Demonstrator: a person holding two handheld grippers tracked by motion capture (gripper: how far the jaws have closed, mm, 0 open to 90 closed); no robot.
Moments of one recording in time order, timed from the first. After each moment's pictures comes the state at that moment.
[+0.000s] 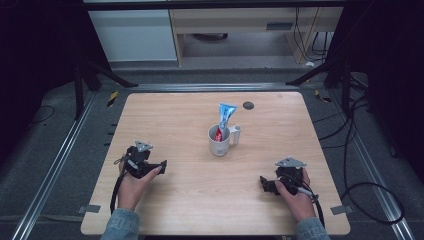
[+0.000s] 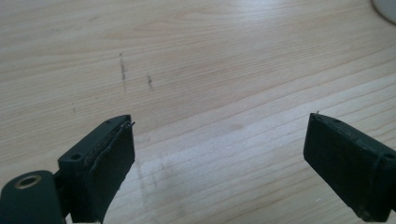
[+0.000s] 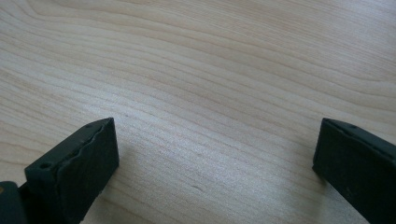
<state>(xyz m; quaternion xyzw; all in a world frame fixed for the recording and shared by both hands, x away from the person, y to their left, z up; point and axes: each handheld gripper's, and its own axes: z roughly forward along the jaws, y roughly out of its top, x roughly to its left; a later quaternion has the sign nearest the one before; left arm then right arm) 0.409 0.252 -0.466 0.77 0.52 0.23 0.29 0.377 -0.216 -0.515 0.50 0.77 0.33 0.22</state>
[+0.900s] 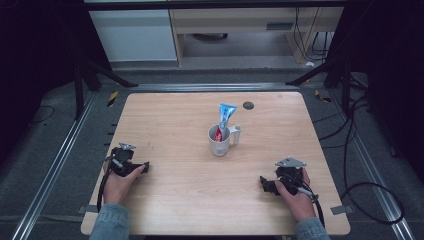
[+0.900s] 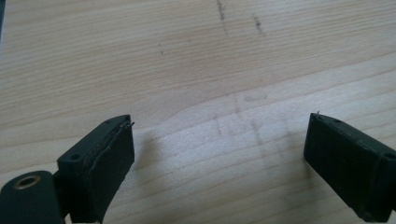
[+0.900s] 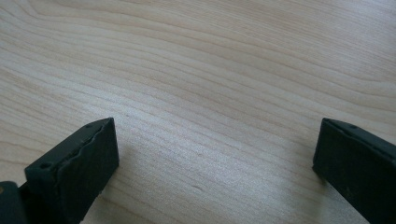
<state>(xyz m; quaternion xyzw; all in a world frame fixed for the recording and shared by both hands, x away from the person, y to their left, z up) 0.428 0.311 -0.494 0.76 0.57 0.22 0.24 0.377 -0.216 -0.515 0.50 0.77 0.33 0.22</state>
